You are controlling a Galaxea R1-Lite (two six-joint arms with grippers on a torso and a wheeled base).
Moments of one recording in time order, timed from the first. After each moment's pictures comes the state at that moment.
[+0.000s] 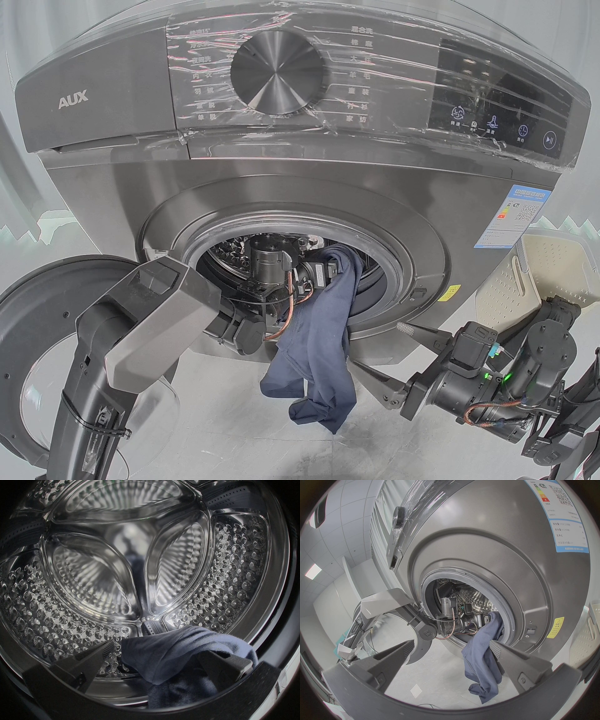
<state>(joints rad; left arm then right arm) -0.56 2.53 -1.56 -0.89 0.10 -0.19 0.85 1.75 -0.23 -1.48 -0.12 0.17</state>
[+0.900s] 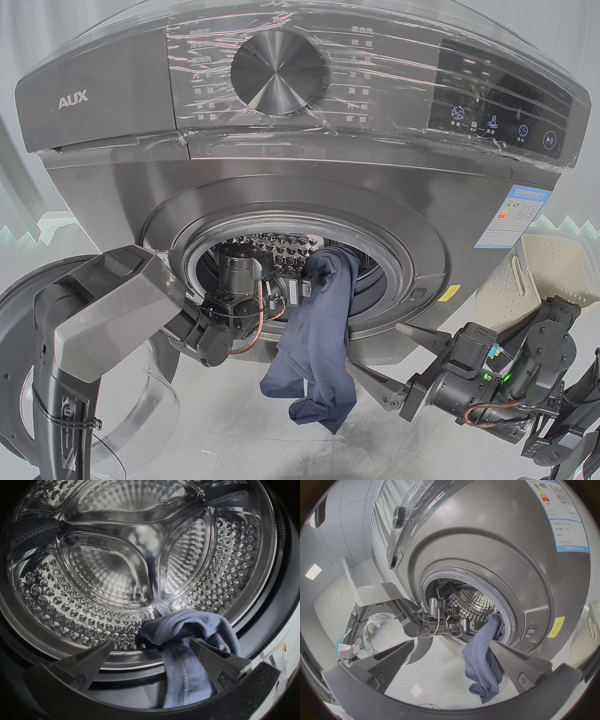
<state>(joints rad) -0.52 2.36 -1.23 -0.93 0.09 -0.16 0.86 1.75 -0.23 -1.48 -0.12 0.17</state>
